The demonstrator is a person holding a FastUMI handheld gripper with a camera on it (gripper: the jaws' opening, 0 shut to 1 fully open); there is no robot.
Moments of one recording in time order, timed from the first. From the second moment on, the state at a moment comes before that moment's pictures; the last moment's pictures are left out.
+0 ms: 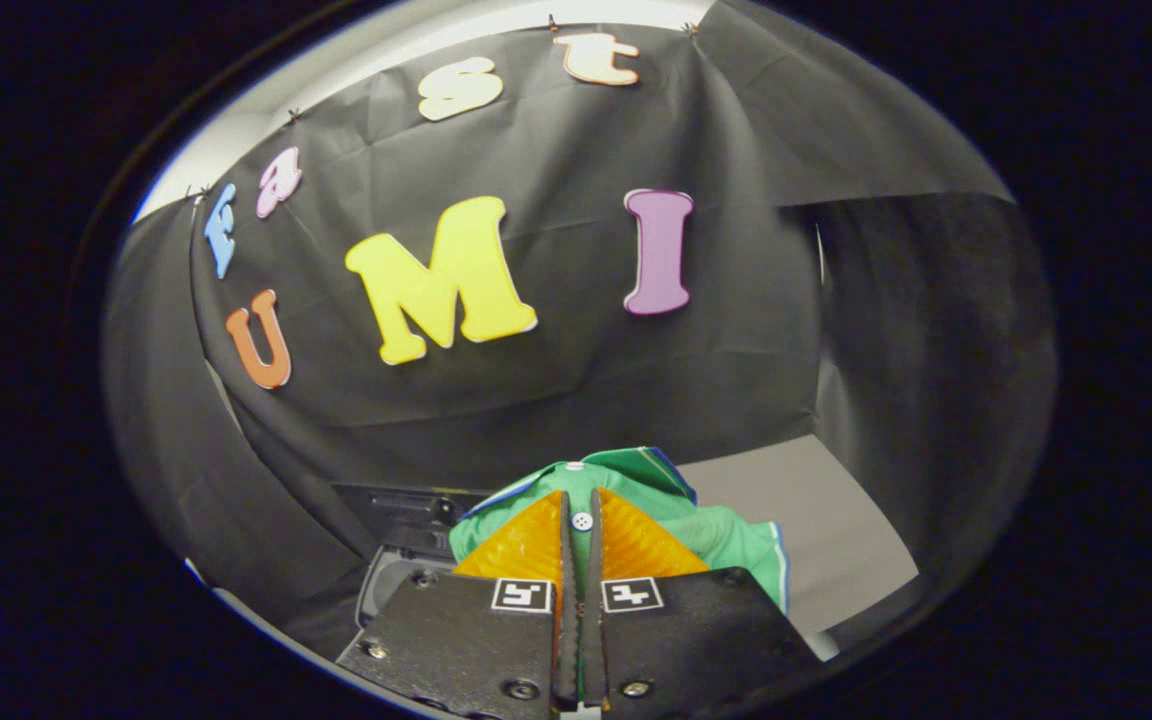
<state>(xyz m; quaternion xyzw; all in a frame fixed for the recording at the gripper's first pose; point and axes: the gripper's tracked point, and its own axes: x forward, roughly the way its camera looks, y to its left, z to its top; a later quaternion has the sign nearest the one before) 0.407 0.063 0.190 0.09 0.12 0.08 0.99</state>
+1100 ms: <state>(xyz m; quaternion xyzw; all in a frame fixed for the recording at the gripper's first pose) 0.374 0.291 0.269 0.07 0.05 0.23 0.97</state>
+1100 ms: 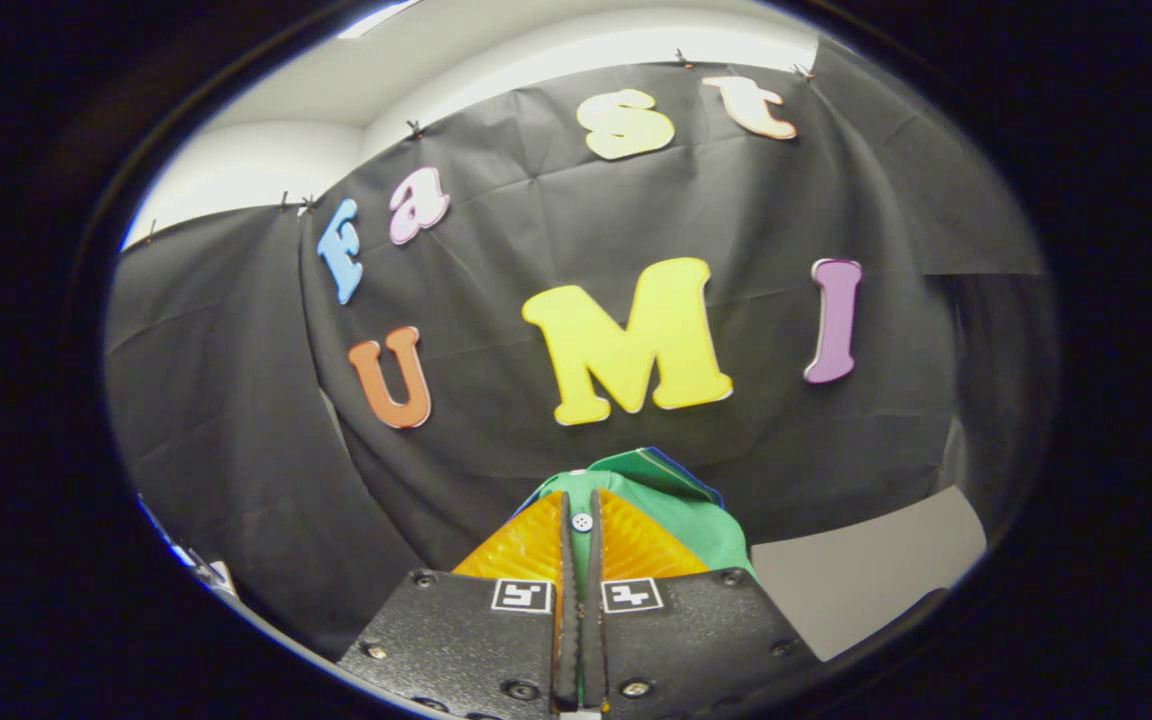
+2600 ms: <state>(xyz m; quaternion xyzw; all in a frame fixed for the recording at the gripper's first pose) 0.473 0.405 -0.040 0.06 0.34 0.19 0.92</state>
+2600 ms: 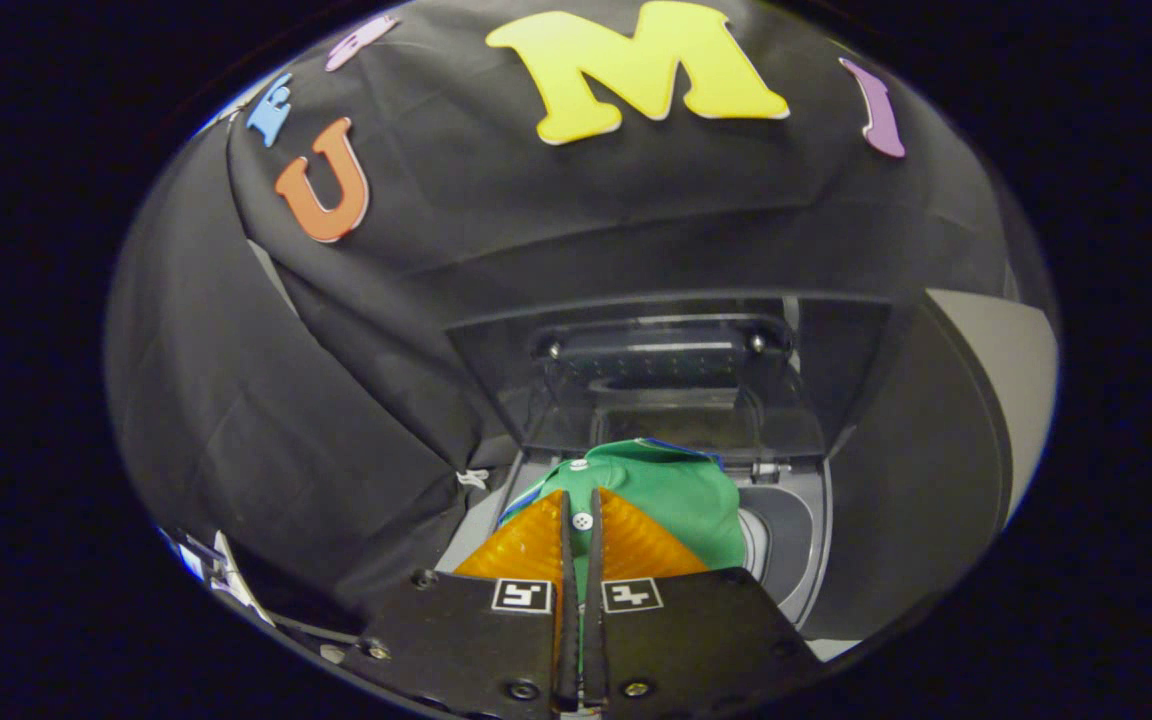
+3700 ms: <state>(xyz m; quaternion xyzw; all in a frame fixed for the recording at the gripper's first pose) 0.485 0.374 -0.116 0.05 0.42 0.12 0.90</state>
